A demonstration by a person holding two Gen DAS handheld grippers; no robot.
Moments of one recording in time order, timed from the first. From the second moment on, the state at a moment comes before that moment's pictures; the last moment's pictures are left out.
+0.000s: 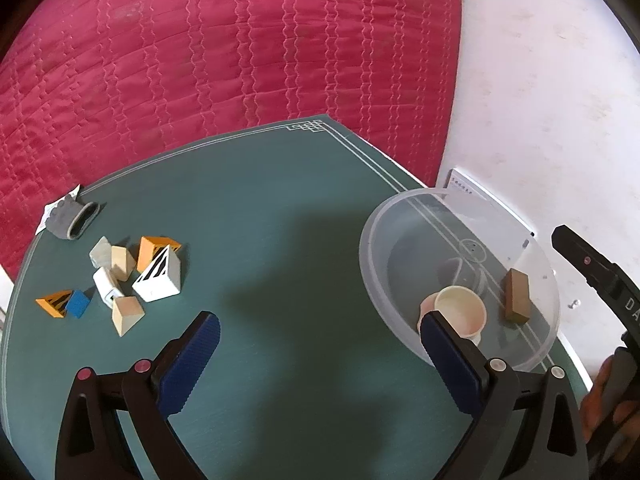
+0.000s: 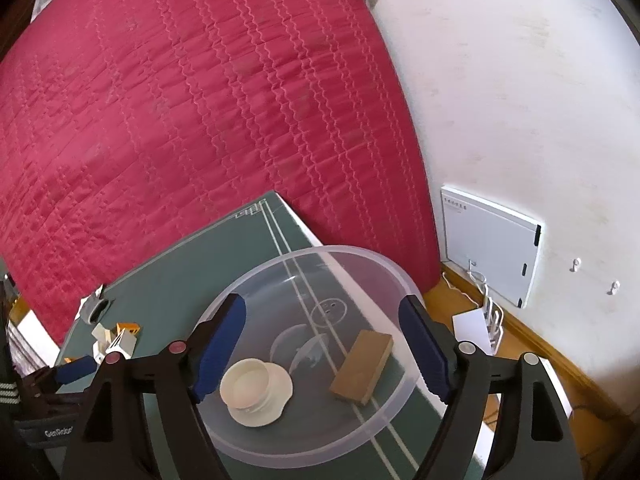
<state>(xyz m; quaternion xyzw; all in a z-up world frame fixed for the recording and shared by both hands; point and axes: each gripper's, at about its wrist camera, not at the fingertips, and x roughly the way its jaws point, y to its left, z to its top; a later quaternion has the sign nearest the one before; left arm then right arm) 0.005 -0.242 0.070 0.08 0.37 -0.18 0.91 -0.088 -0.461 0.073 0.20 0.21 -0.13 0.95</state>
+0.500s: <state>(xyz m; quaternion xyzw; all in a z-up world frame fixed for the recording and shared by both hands) 0.006 -0.216 0.063 0.10 0.36 -0.13 0.92 -0.078 -0.436 0.063 0.17 0.24 -0.09 0.95</state>
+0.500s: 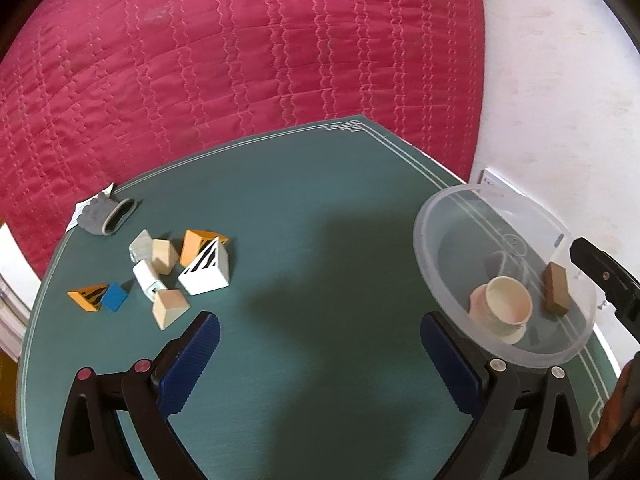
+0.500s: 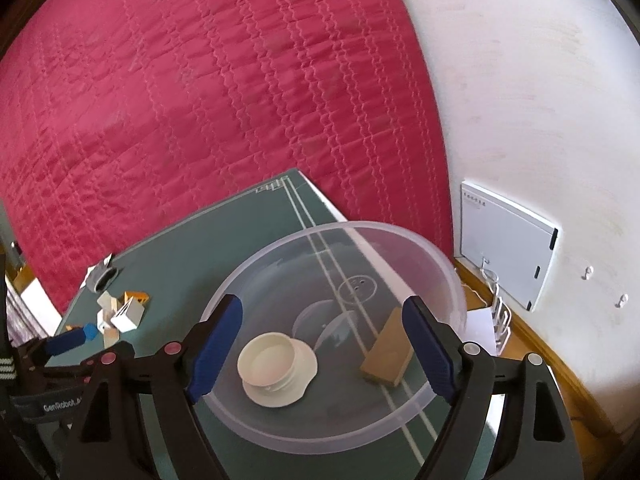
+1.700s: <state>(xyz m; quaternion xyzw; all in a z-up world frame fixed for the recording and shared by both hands) 0.029 -0.079 0.036 0.08 0.40 -0.01 0.91 -0.050 -0.311 0.045 0.04 0.31 0.05 0.95</state>
